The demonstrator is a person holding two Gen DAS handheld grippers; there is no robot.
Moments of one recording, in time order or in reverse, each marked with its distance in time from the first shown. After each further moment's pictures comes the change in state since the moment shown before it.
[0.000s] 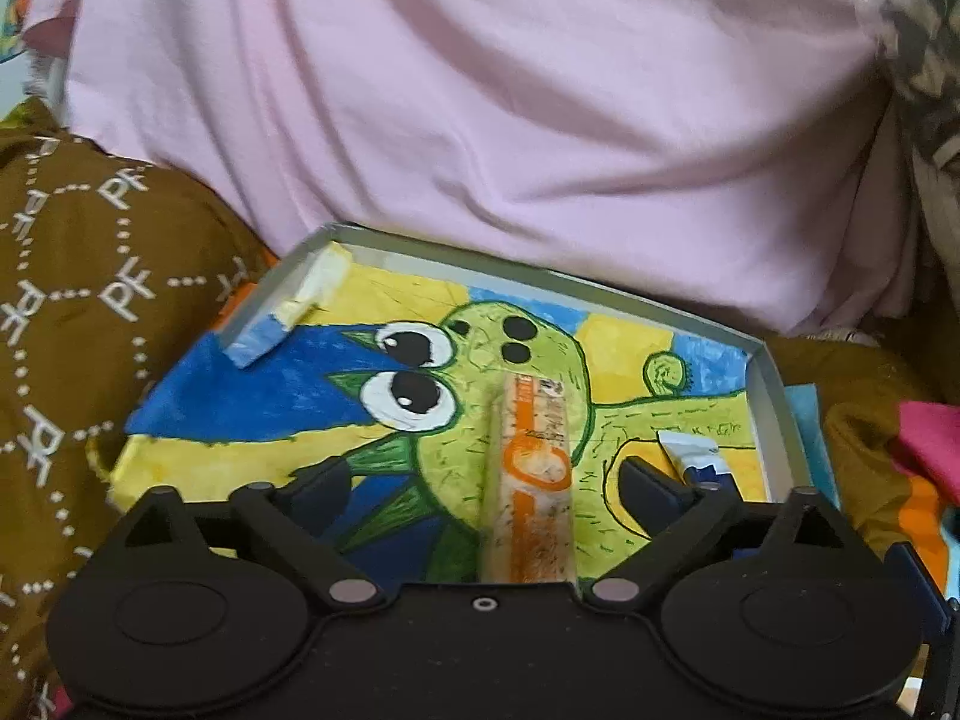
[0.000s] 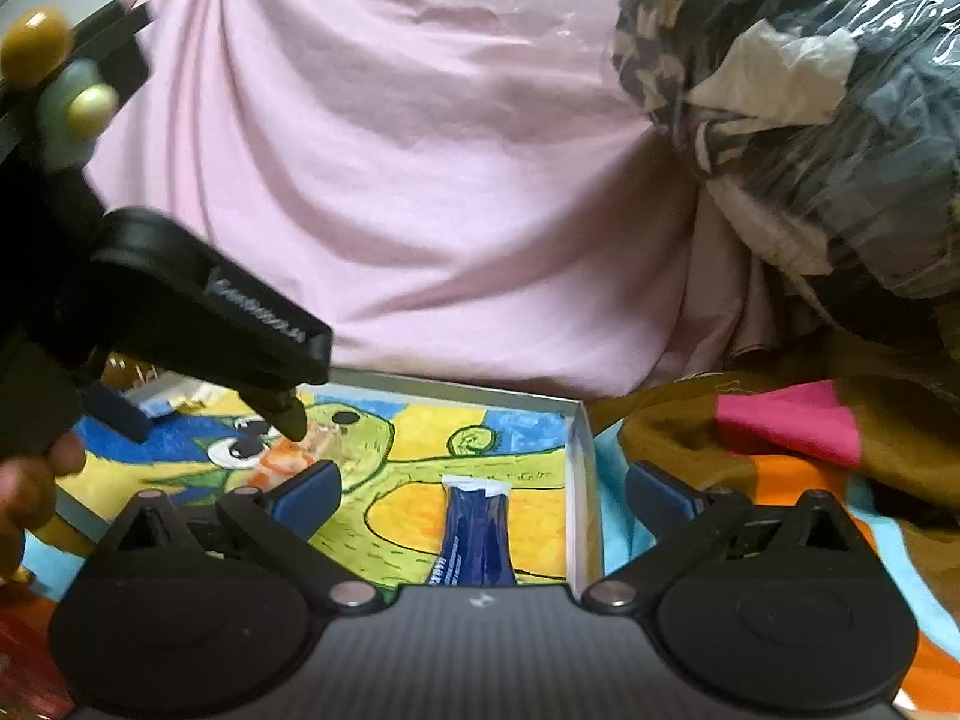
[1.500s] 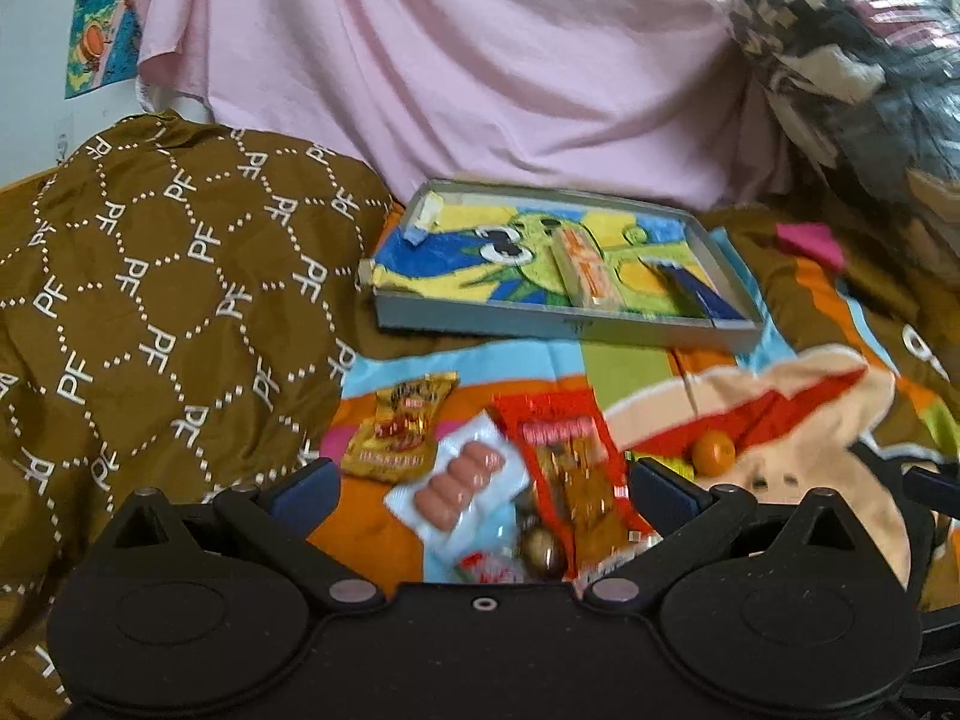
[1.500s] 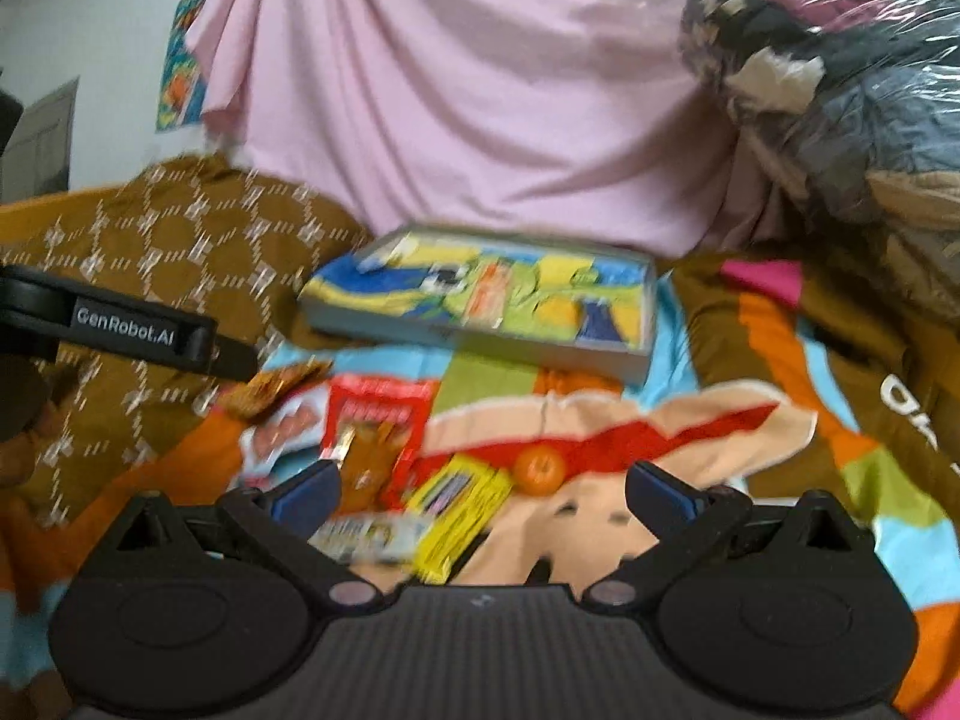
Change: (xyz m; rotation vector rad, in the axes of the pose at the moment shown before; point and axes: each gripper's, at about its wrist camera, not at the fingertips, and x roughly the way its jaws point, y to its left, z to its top) left arm -0.214 0.113 -0.139 0.191 -0.008 -0.059; right arm -0.222 0.043 -0.004 -0.045 0.318 0.171
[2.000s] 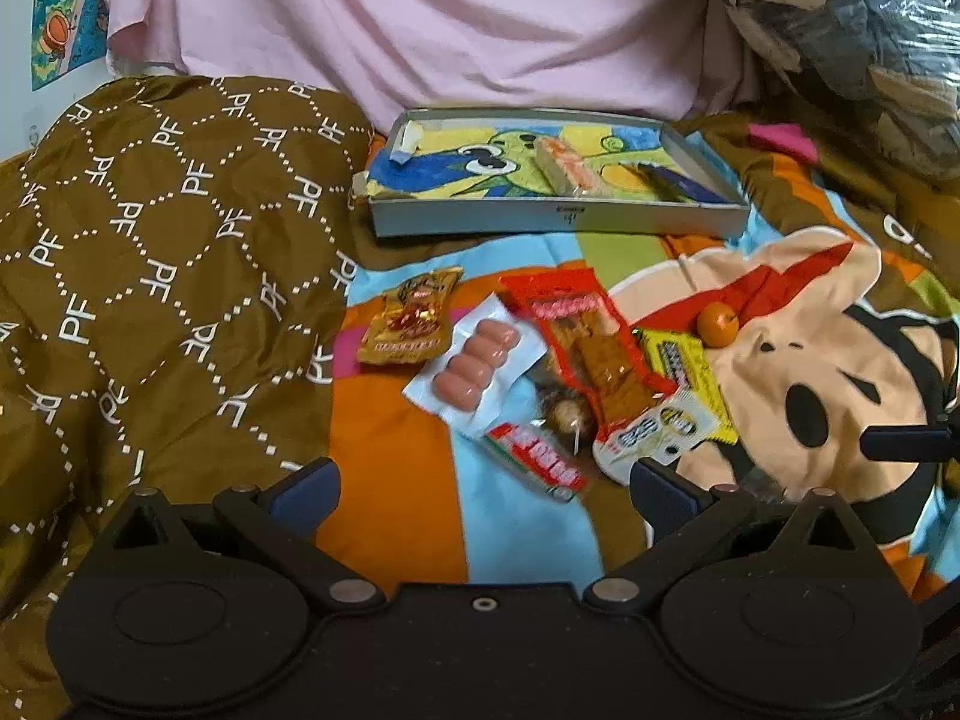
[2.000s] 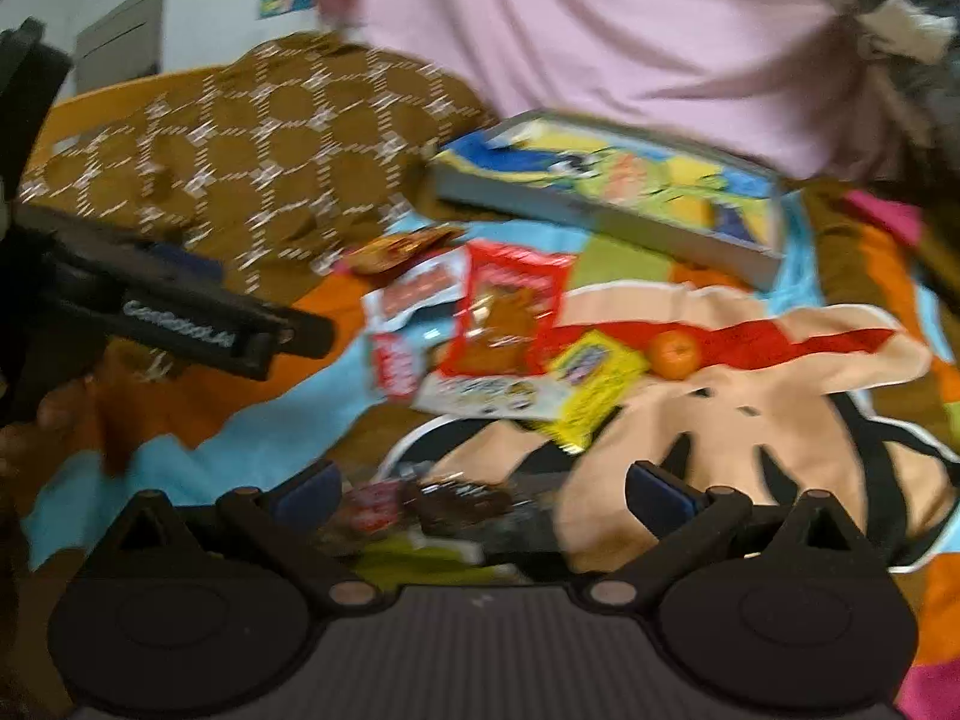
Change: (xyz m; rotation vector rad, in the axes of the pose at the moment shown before) left arm -0.004 0.020 -0.047 0.096 0.094 -0.027; right arm -0.002 0.041 -0.024 -0.116 0.212 0.197
